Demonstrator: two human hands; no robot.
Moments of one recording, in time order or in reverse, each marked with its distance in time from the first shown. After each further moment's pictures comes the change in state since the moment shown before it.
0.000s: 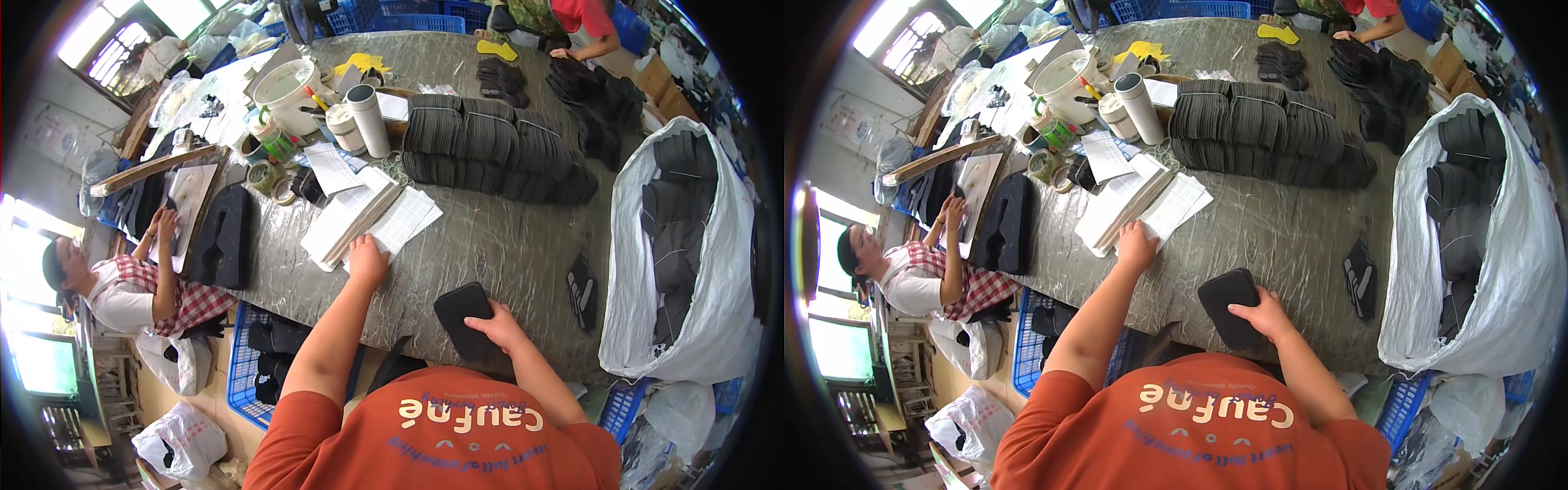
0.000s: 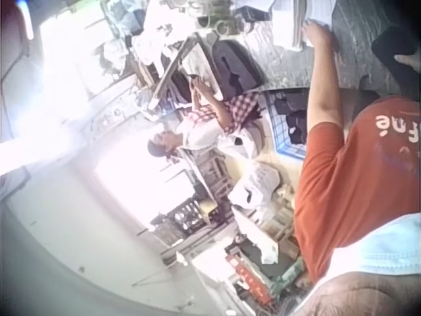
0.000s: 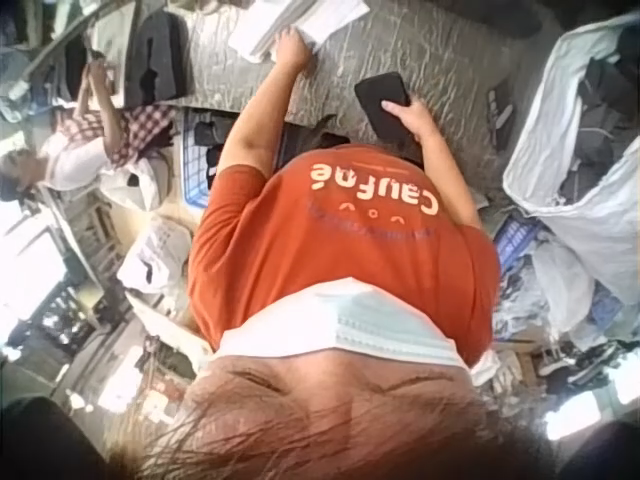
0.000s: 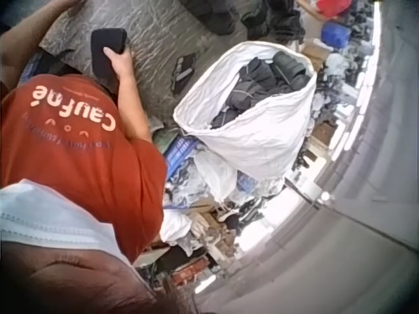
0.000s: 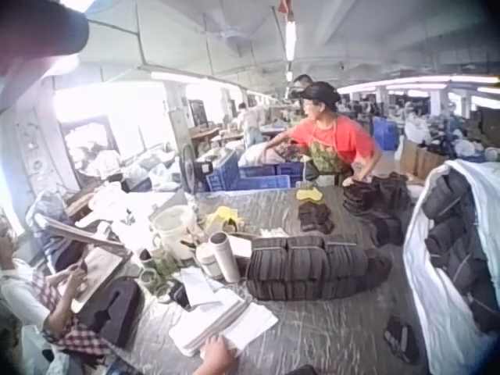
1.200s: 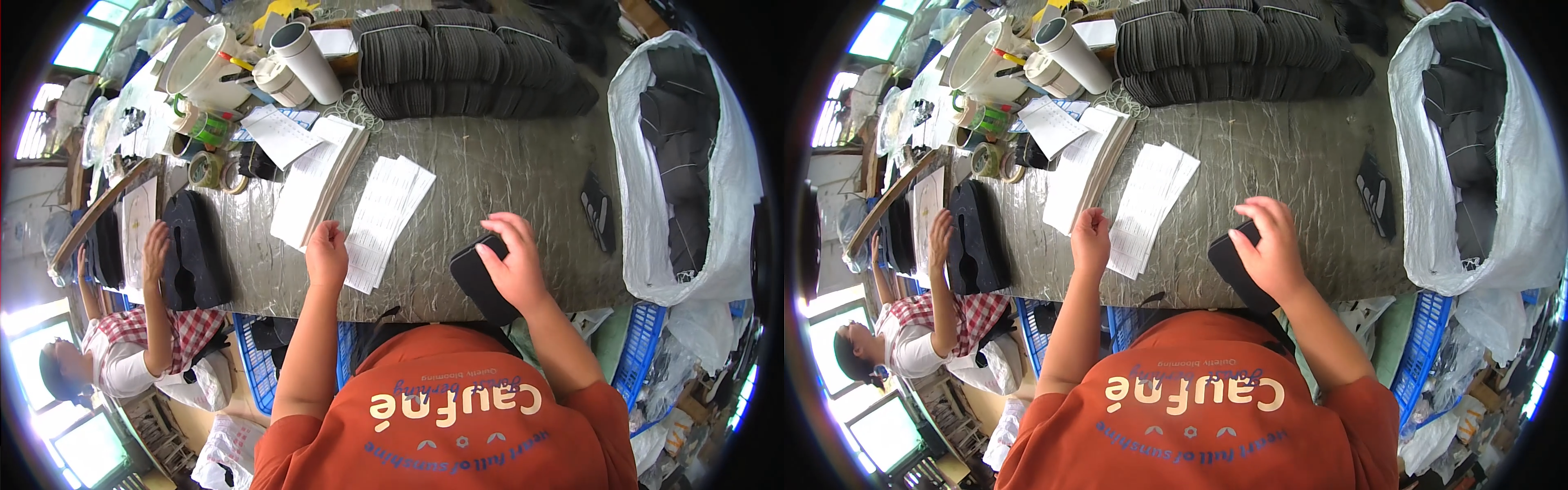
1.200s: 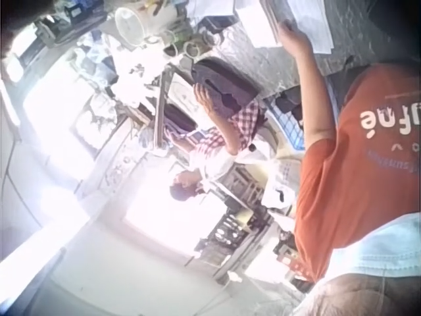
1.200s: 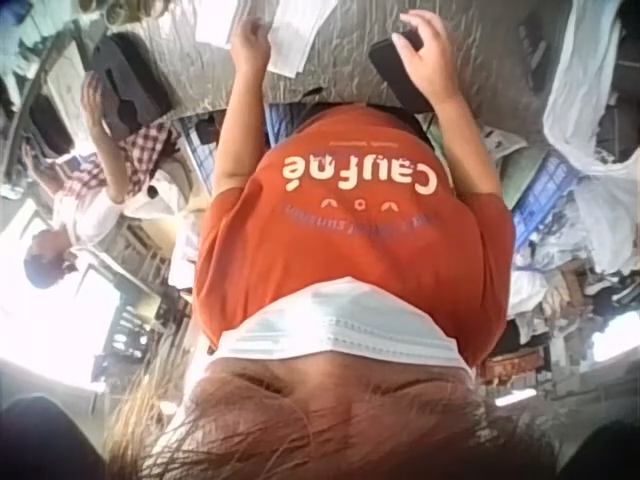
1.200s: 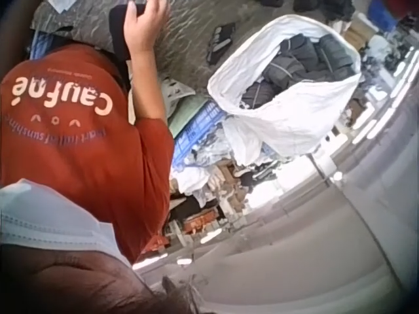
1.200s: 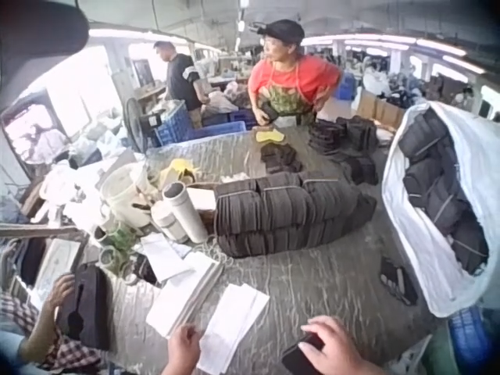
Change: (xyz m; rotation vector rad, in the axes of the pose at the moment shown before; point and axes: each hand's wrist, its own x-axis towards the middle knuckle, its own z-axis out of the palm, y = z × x) left_hand -0.020 -0.061 -0.024 -0.545 -0.033 -0.022; right_hand -0.011 -0.071 0.014 -0.205 0.459 -0.598
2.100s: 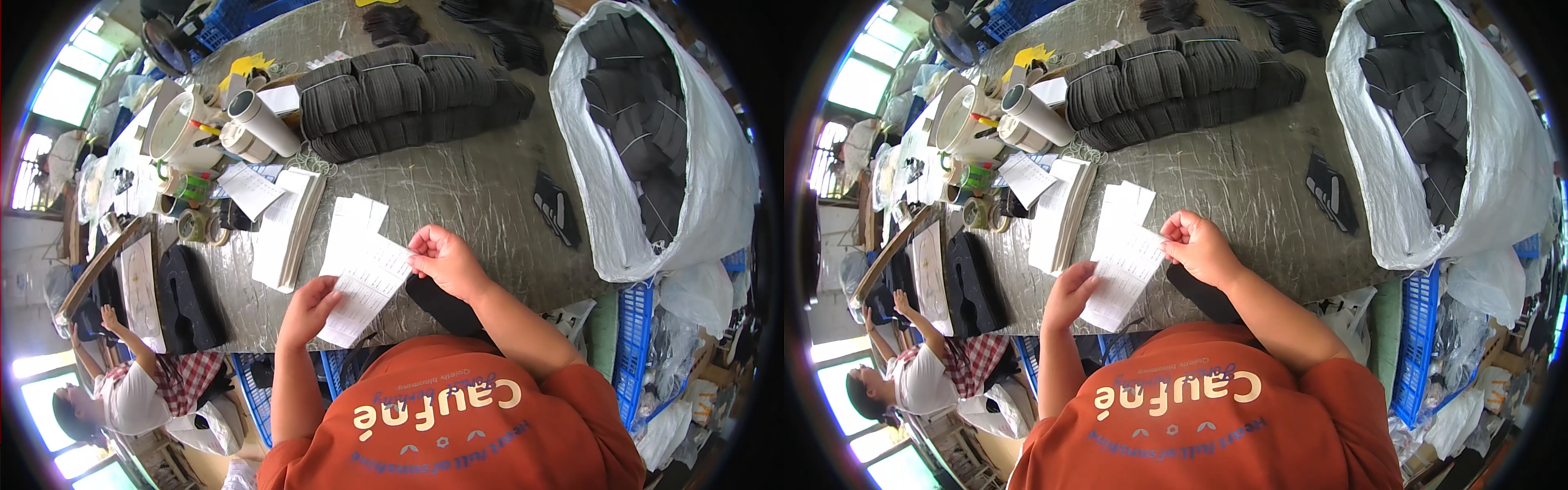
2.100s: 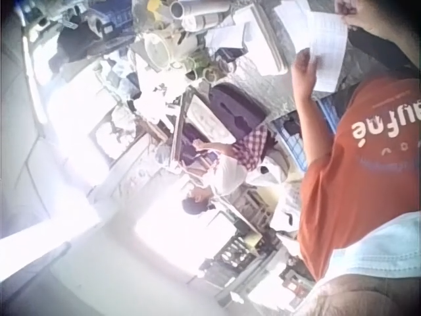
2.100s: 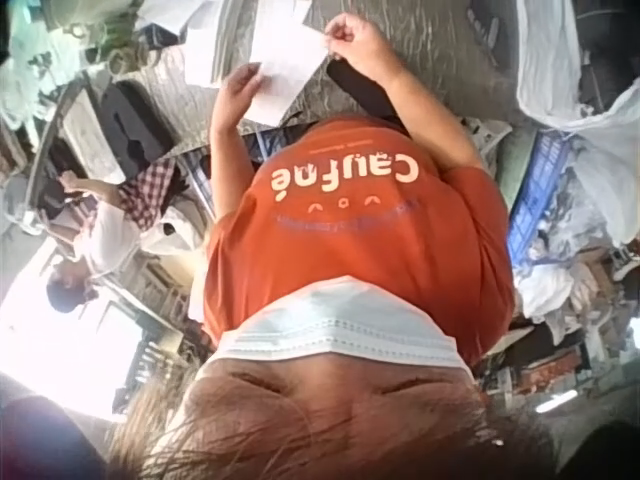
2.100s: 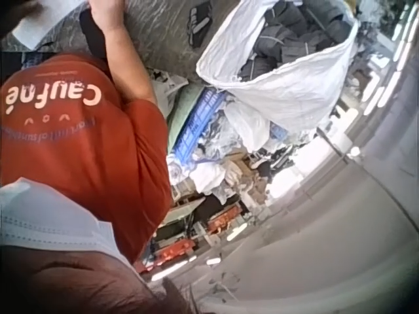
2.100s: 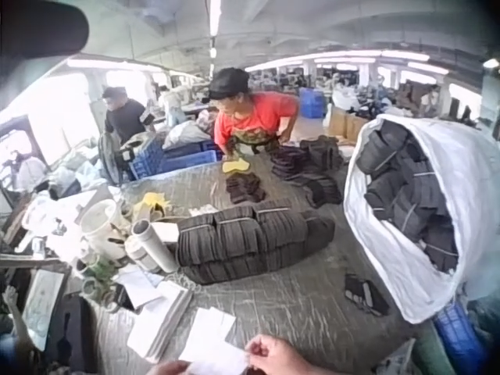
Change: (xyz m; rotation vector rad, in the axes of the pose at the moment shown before) left_hand -0.029 0.087 -0.045 -0.416 -0.667 -0.032; right_hand 0.023 -0.002 0.012 1.030 -0.301 0.436
